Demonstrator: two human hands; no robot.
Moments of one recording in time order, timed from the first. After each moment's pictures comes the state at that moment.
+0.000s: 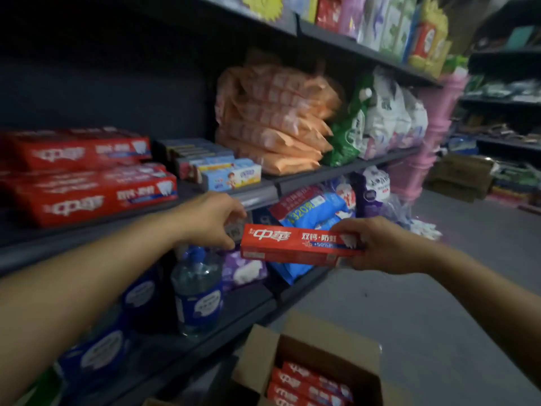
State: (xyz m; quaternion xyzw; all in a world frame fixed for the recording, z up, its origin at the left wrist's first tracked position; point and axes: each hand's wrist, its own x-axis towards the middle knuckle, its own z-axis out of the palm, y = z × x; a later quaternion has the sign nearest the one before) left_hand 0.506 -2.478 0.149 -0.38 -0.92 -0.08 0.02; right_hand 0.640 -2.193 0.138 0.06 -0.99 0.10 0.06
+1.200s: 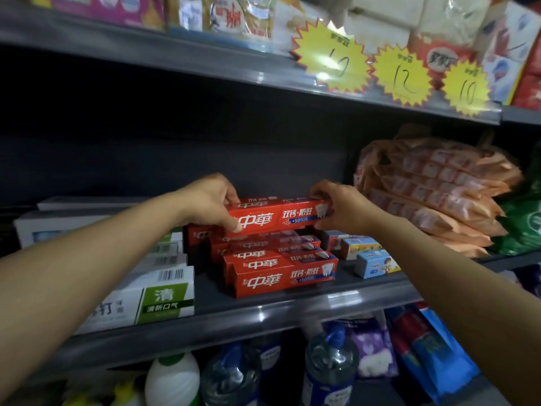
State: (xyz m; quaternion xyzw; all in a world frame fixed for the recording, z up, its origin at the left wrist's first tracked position) left_hand 0.437 -2.719 0.269 -0.07 -0.97 -0.23 0.06; right_hand 0.393 -2.449 0.252 0.24 -0.94 0.14 0.18
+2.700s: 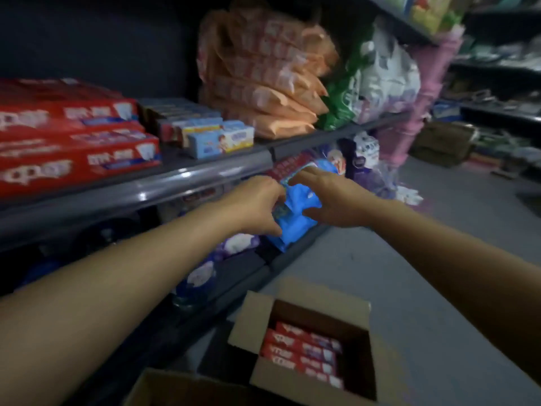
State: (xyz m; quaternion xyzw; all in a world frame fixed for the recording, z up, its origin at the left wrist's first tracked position) left_hand 0.515 -2.418 0.115 -0.44 -0.89 -0.12 0.04; right_hand 0.568 -2.231 0.114 0.11 -0.99 0.03 0.12
